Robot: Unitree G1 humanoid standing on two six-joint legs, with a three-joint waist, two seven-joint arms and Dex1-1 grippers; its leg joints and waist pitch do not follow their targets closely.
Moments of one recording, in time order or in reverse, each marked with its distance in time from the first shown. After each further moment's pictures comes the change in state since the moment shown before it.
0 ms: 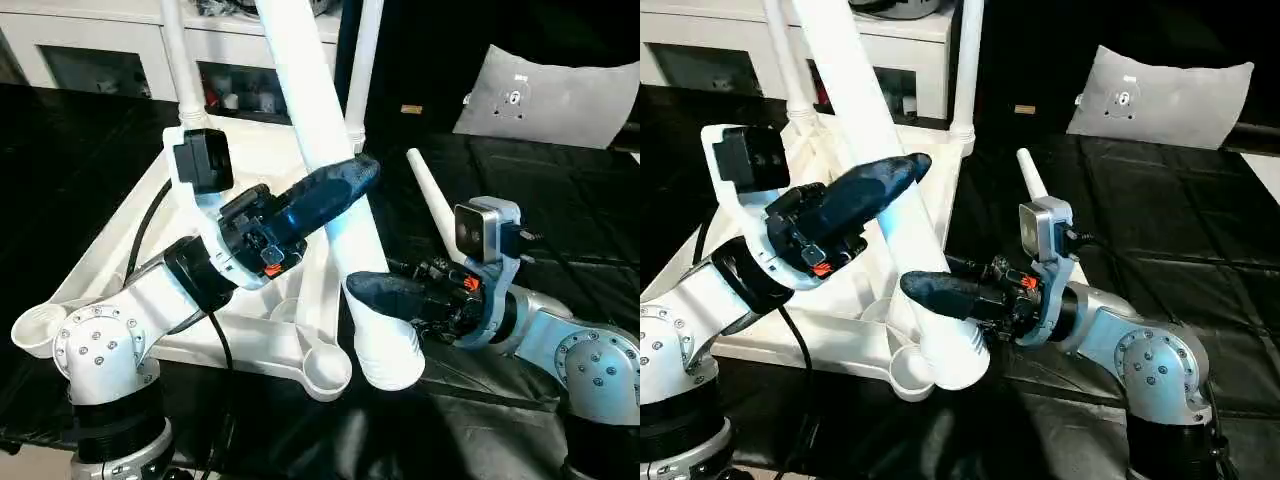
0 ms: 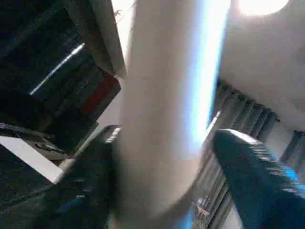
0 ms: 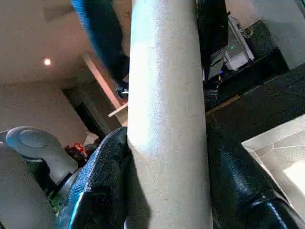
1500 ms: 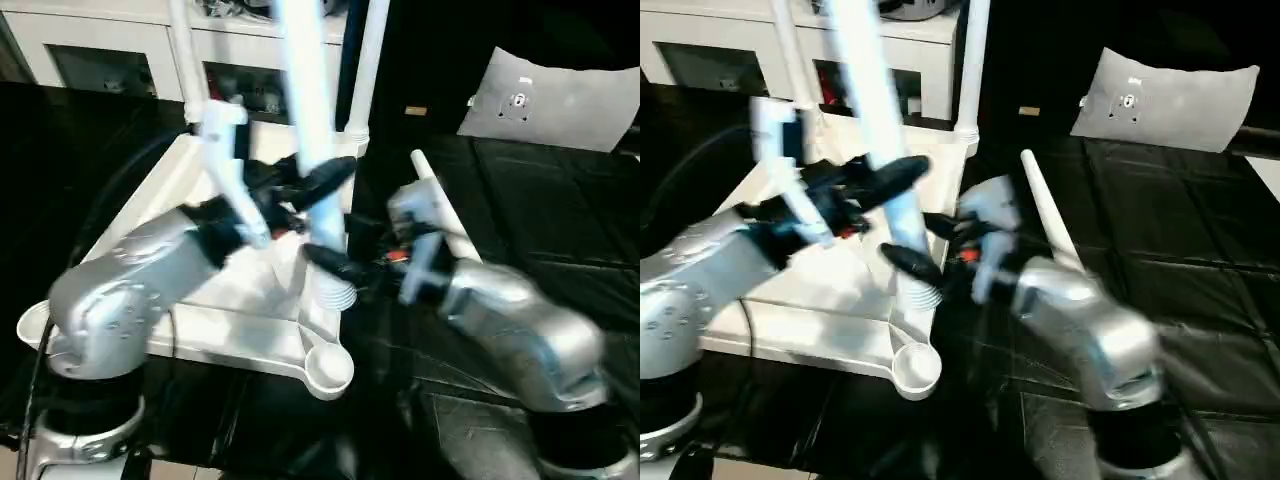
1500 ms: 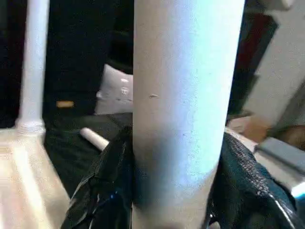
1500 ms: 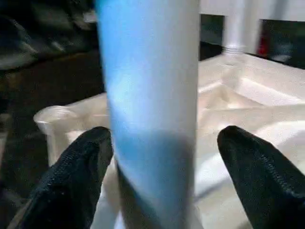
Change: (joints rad) left arm -0.125 0.216 -0.241 -0.060 0.588 -0.191 0.255; right arm -0.089 0.053 0.299 0.014 -0.616 -0.314 -0.505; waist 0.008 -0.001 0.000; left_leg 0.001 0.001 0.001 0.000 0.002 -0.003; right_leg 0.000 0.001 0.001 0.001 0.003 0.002
